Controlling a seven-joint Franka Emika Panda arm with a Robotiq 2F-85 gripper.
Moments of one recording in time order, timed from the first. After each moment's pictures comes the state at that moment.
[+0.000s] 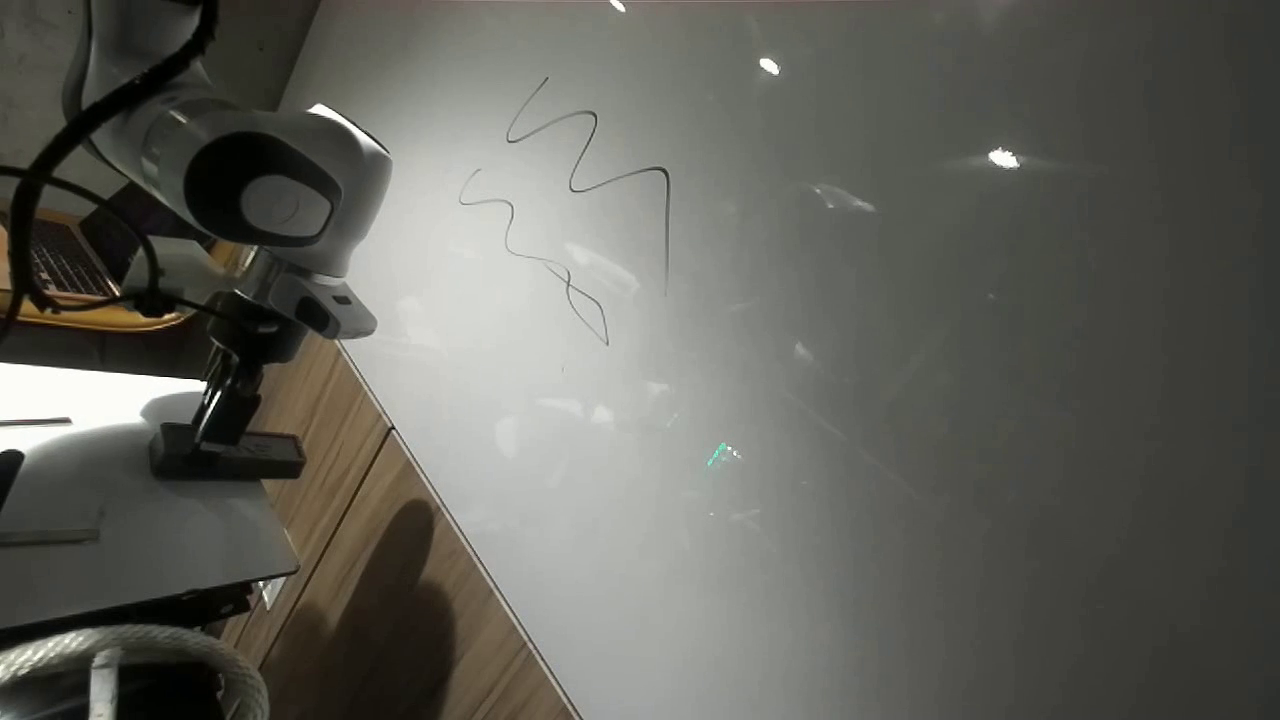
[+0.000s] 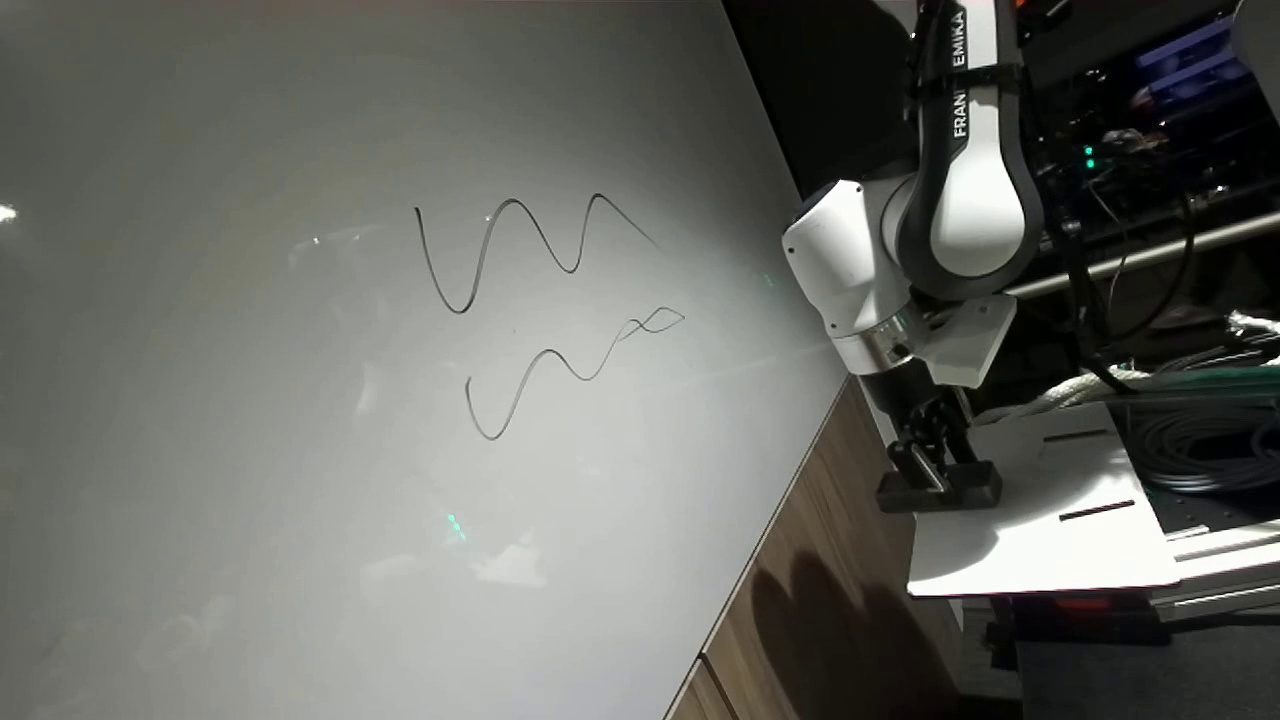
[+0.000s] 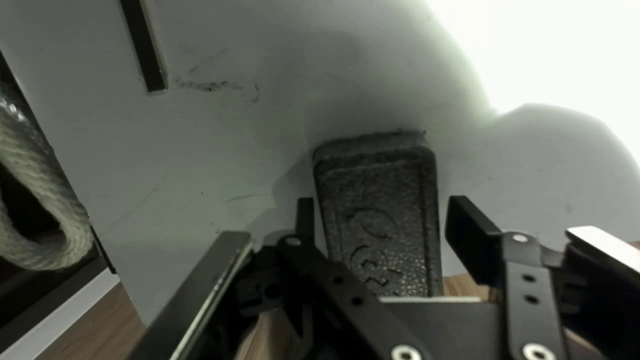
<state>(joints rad) 0.07 0.06 0.05 -2.76 -0.23 2.72 0.58</state>
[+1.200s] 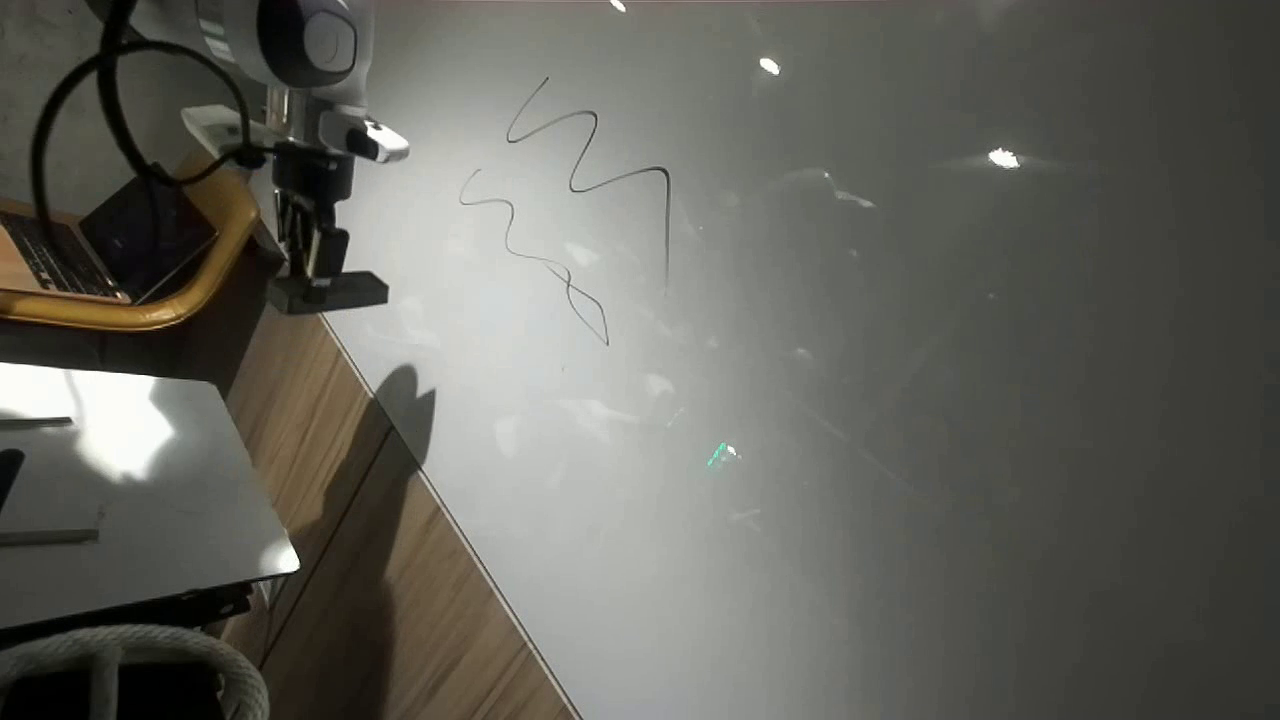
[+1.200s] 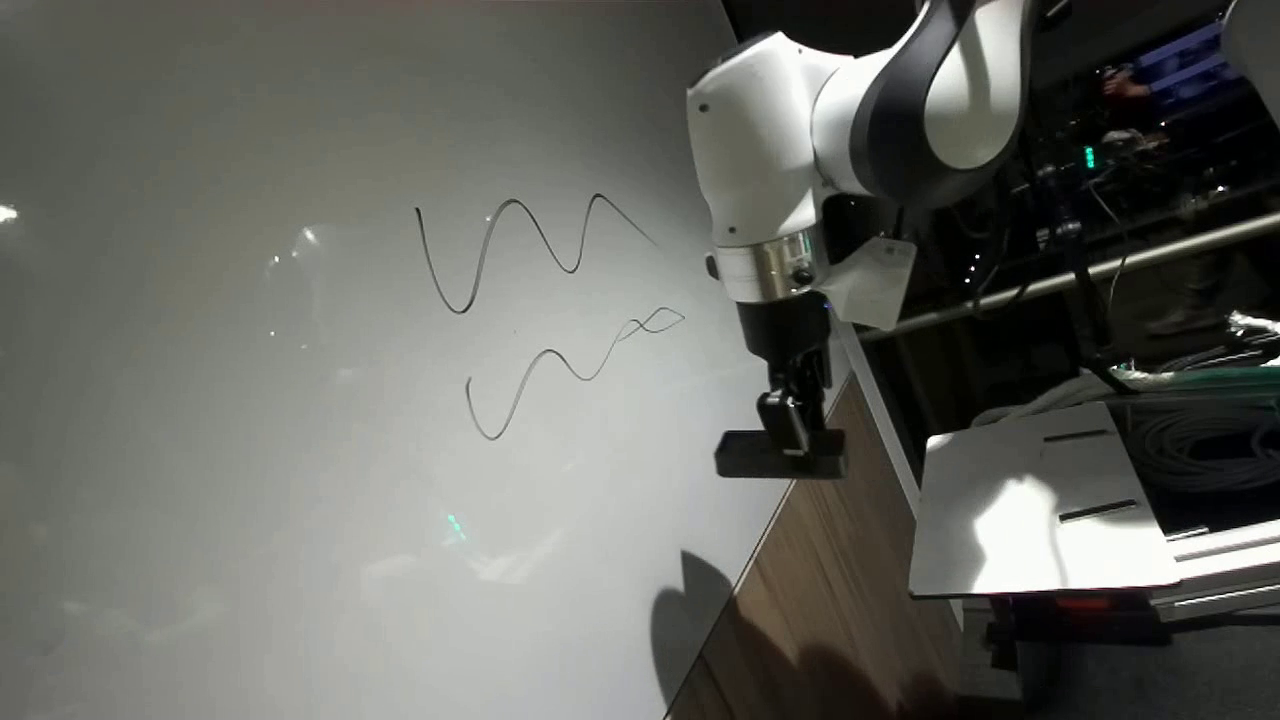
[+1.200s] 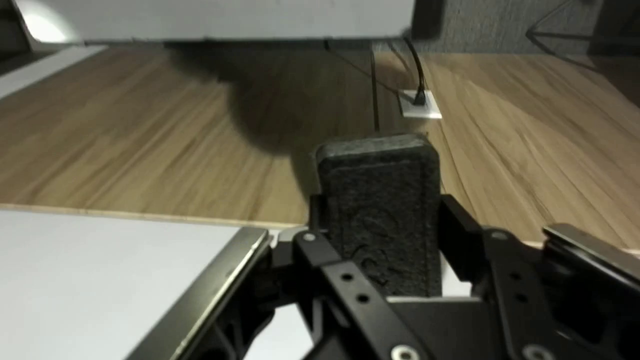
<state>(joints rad) 0.14 -0.15 0.26 -2.60 -0.38 2.64 0.70</state>
